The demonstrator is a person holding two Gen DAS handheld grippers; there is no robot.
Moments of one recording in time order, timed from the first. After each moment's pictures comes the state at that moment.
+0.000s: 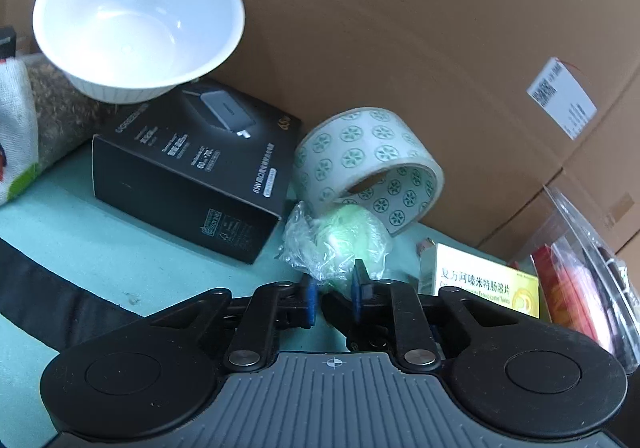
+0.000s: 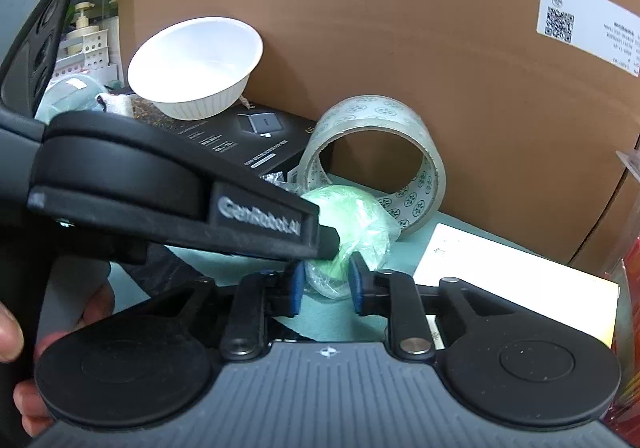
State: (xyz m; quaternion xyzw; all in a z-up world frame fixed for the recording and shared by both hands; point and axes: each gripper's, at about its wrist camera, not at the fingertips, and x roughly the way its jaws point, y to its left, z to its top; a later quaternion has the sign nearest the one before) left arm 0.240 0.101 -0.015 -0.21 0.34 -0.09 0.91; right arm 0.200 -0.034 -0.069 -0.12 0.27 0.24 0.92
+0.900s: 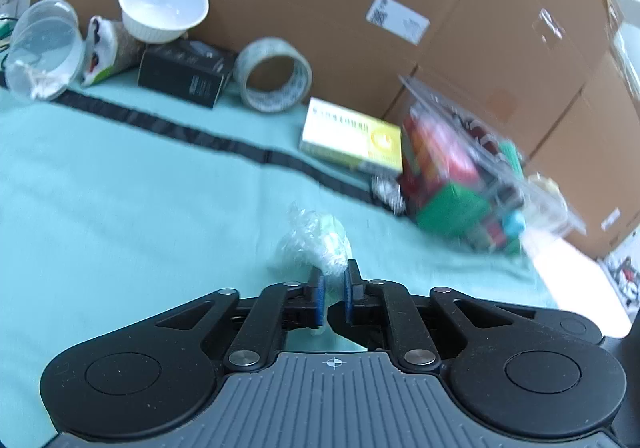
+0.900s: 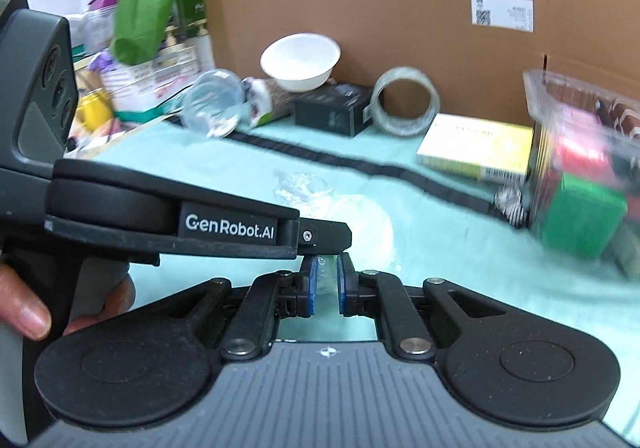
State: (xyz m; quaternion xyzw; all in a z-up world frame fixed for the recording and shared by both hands) left arm 0.024 0.041 0.003 -0.19 0.34 -0.13 0.91; right arm 0.007 -0.124 -0.036 -0.05 0.30 0.30 0.90
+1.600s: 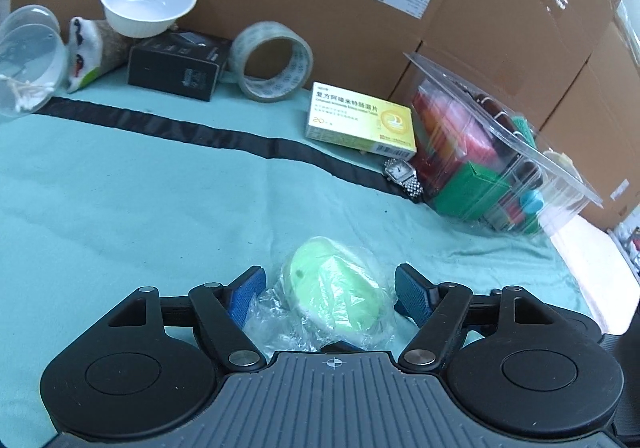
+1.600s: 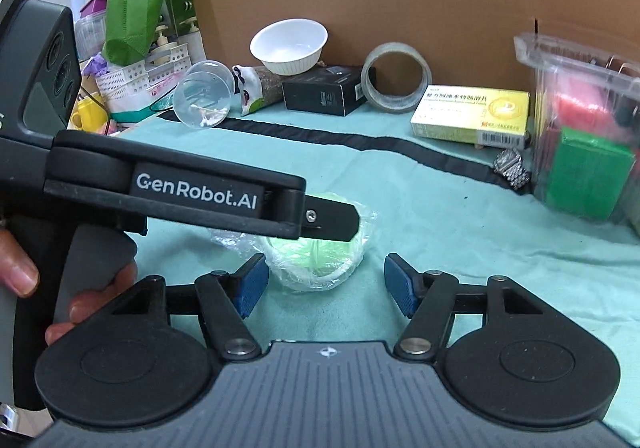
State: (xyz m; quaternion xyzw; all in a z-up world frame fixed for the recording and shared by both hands) left arm 0.052 0.042 -0.005 -0.15 0.36 -0.14 0.91; right arm 0.024 -0.129 -0.059 -0.02 0.31 0.30 0.90
